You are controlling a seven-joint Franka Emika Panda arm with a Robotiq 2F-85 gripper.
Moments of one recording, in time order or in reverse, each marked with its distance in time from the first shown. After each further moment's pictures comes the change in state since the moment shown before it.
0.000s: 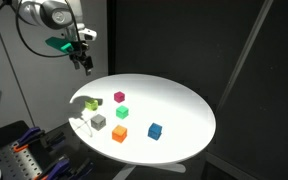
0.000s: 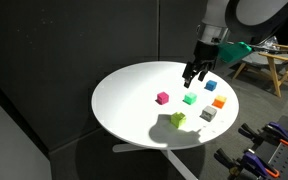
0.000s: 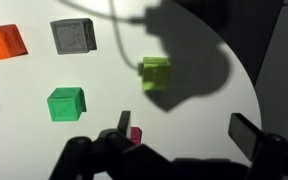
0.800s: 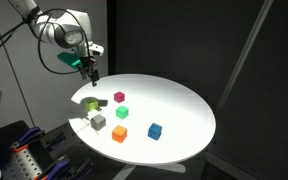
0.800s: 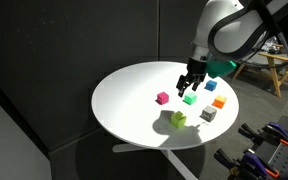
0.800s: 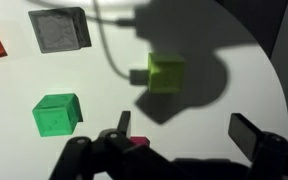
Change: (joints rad) arm 0.000 0.204 -0.029 0.030 0.001 0.169 0.000
